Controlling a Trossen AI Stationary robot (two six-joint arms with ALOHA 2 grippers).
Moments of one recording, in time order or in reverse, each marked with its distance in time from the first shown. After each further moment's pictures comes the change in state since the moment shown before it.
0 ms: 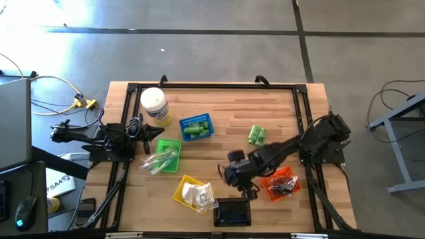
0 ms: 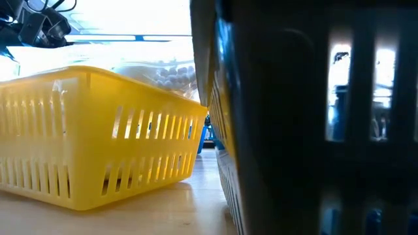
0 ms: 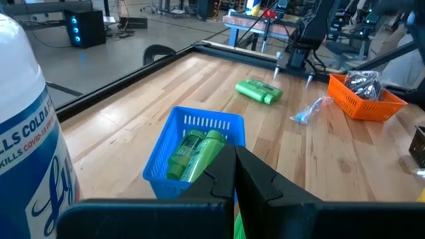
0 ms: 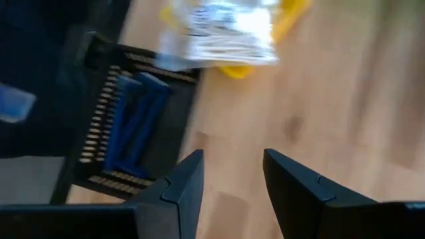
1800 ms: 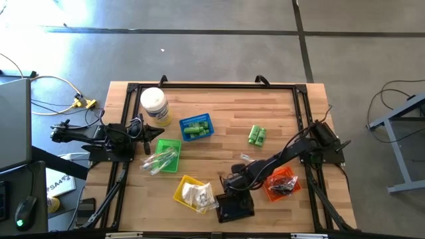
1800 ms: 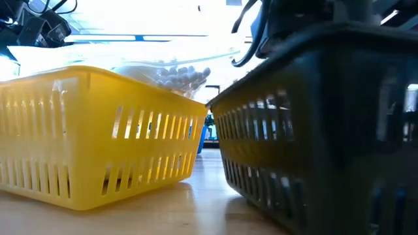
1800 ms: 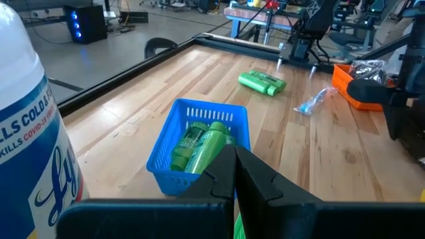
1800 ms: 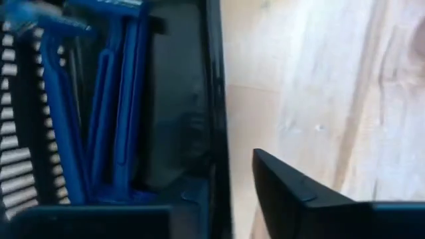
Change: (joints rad) left arm 0.000 0.000 0.000 -0.033 -0.001 0.004; right arm 0.039 0.180 -0.317 0.348 -0.092 0.174
